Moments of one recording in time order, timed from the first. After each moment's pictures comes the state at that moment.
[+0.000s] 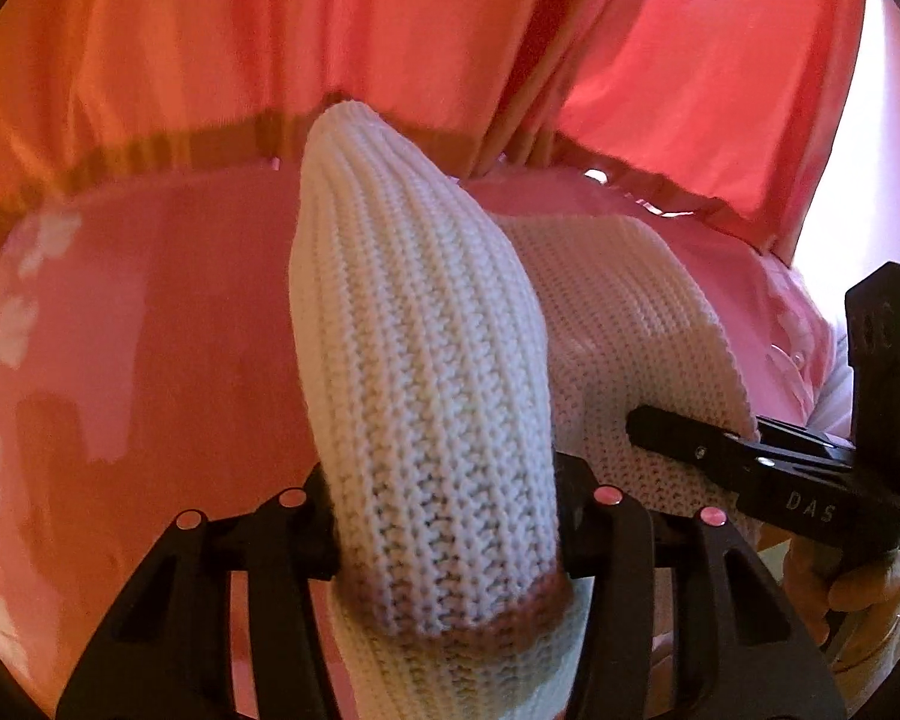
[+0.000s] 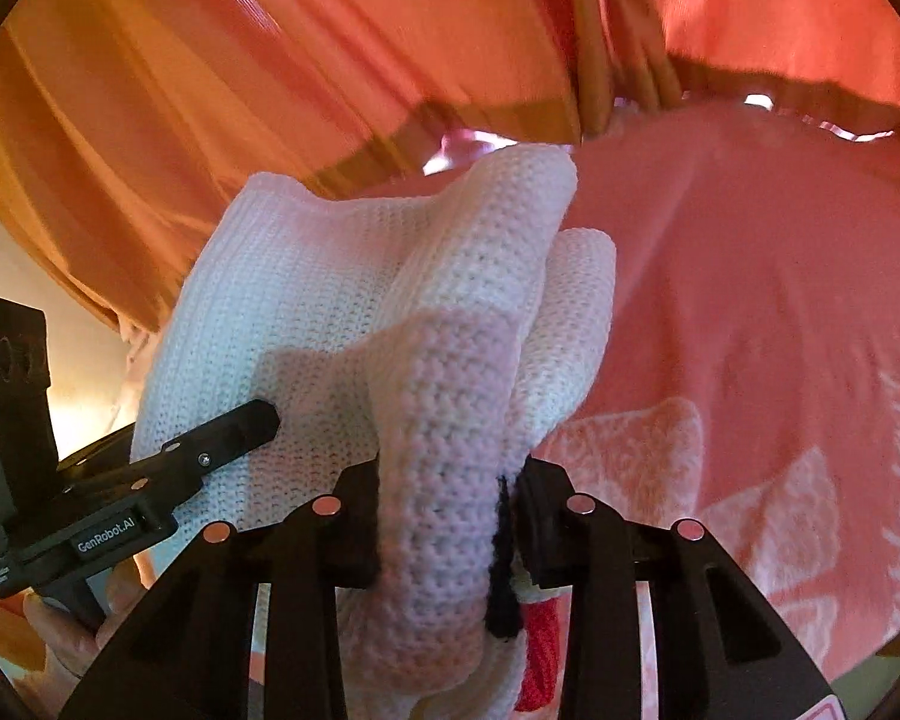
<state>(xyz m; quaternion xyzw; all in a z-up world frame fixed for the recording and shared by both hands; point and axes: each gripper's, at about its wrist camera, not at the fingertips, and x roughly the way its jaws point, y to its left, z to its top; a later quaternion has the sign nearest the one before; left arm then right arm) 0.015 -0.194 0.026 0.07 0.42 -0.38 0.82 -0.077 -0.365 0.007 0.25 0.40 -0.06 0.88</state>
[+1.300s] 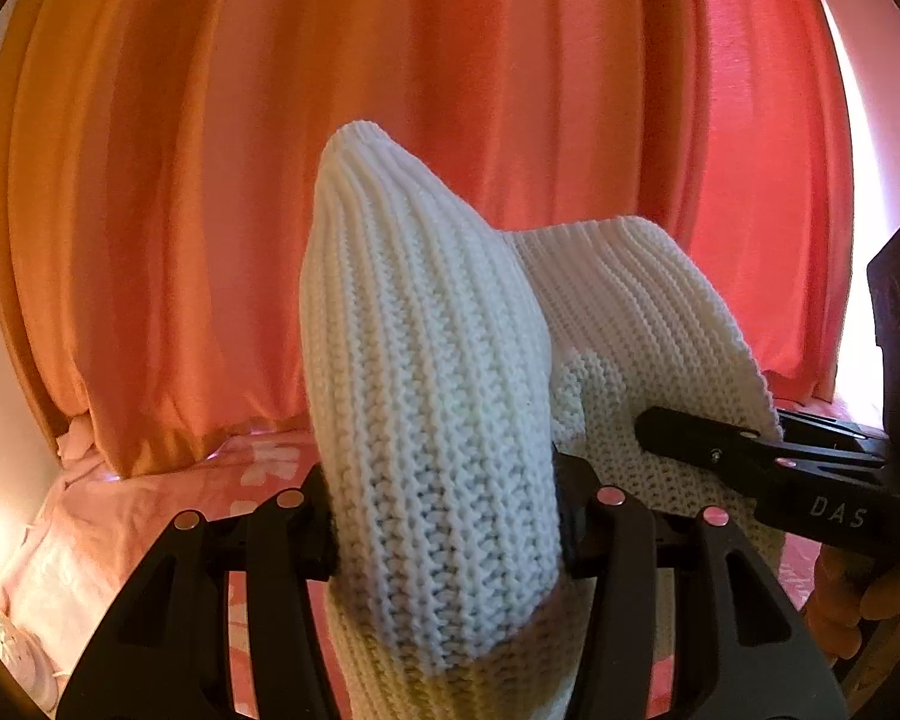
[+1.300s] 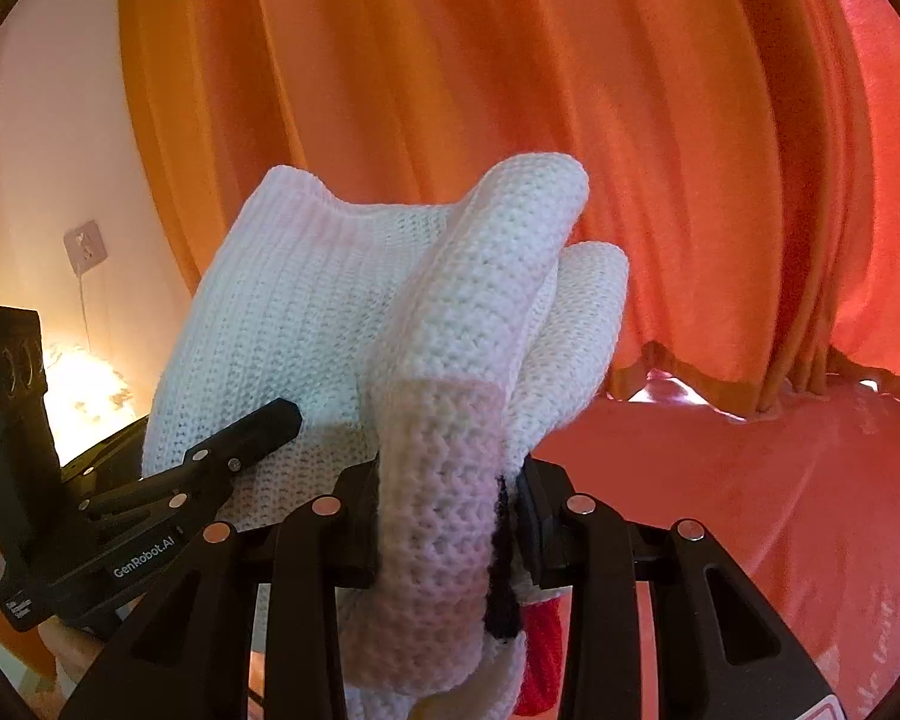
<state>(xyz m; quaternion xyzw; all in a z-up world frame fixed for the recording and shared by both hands) 0.025 -0.044 0.202 0.04 0.21 -0.29 0.93 -0.013 -0.224 0.186 0.13 0.25 0.04 0.96</state>
